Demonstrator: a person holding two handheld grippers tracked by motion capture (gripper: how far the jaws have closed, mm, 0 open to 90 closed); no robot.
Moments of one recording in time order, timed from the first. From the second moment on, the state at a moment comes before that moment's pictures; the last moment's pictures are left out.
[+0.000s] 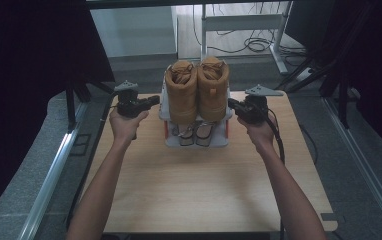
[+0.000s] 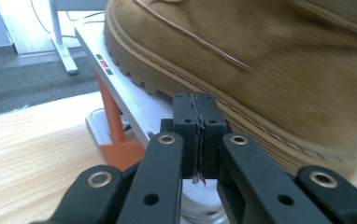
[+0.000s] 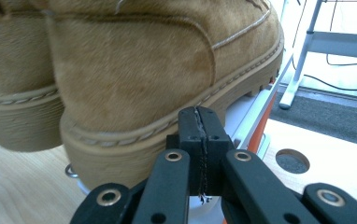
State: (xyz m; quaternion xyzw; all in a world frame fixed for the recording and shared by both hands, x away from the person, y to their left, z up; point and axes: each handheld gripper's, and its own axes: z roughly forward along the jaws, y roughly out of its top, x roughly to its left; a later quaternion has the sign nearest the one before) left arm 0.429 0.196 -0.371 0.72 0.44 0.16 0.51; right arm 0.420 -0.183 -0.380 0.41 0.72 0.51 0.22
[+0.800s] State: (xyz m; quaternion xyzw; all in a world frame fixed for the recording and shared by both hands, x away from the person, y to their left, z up) left arm 0.362 0.214 -0.413 0.71 0.44 0.16 0.53; right arm 0.360 -0.199 -0.409 0.39 0.71 0.55 0.20
